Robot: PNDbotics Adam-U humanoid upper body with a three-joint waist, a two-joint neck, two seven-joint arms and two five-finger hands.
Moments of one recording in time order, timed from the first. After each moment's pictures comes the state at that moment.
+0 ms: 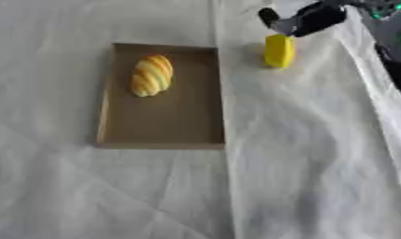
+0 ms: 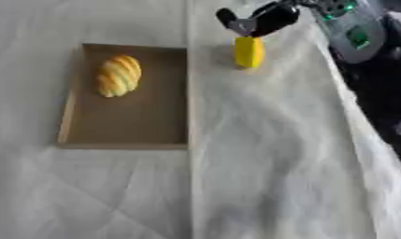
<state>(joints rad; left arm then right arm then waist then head) -0.62 0.45 0.07 -1.98 0.24 -0.47 0.12 -0.80 -0.87 0.10 -1.48 0.35 -0.52 0.34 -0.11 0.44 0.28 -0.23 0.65</state>
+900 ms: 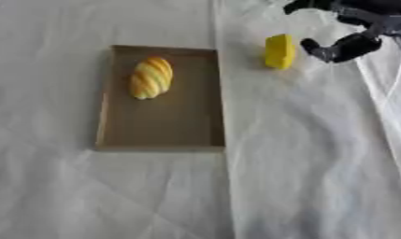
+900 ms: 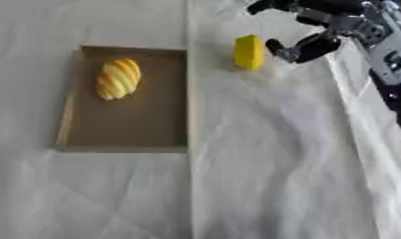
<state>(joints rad) -0.61 0.45 0.07 -1.98 0.23 -0.46 0.12 -0.75 -0.90 0.09 -1.33 0.47 -0.62 0.35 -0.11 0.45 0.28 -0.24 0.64</state>
